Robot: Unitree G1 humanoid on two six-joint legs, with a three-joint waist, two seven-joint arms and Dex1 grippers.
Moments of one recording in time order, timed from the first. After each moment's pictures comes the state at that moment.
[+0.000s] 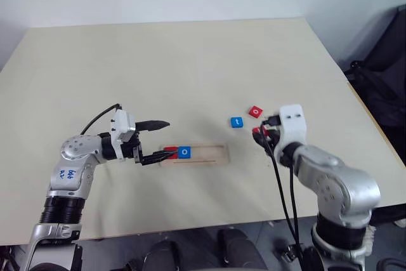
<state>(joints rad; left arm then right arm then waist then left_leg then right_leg) -0.40 0.60 0.06 0.15 -0.44 0.12 -1.20 -0.31 -0.18 -0.16 -0.72 0.29 1.44 0.09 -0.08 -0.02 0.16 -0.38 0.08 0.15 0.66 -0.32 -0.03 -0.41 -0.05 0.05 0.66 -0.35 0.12</state>
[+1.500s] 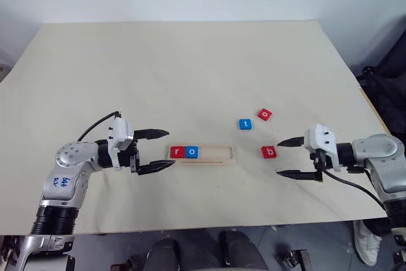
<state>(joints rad) -0.30 0.64 0.08 0.03 -0.46 0.18 -1.19 -0.35 -0.87 0.01 0.18 0.22 0.09 1.37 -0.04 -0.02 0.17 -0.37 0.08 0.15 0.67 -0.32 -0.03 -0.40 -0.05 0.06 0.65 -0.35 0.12</state>
